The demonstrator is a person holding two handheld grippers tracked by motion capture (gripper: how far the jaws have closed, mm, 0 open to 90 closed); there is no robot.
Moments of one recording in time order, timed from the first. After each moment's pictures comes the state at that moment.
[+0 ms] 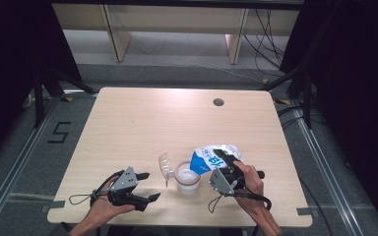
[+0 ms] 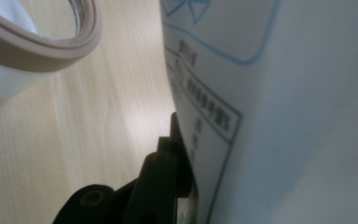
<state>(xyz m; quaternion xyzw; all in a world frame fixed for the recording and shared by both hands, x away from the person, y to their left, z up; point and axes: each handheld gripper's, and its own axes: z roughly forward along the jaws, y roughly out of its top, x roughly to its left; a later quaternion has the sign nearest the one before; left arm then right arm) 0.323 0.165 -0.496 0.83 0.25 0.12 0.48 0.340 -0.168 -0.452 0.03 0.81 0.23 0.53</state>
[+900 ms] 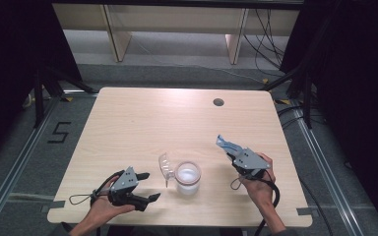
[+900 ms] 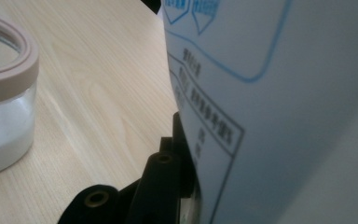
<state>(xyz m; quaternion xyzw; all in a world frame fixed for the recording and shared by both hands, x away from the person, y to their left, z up) 0.323 0.165 -0.495 0.83 0.25 0.12 0.48 0.370 -0.223 -0.451 0.21 0.79 0.41 0.39</state>
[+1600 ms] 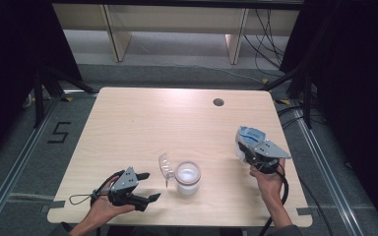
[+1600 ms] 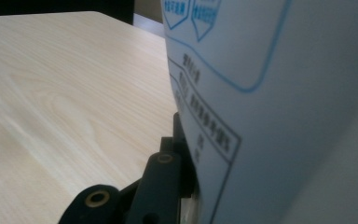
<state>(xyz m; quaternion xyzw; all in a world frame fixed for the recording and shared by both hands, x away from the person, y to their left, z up) 0.324 0.165 -0.495 0.83 0.24 0.12 0.48 0.398 -0.271 -0.470 0.34 0.74 0.48 0.33</state>
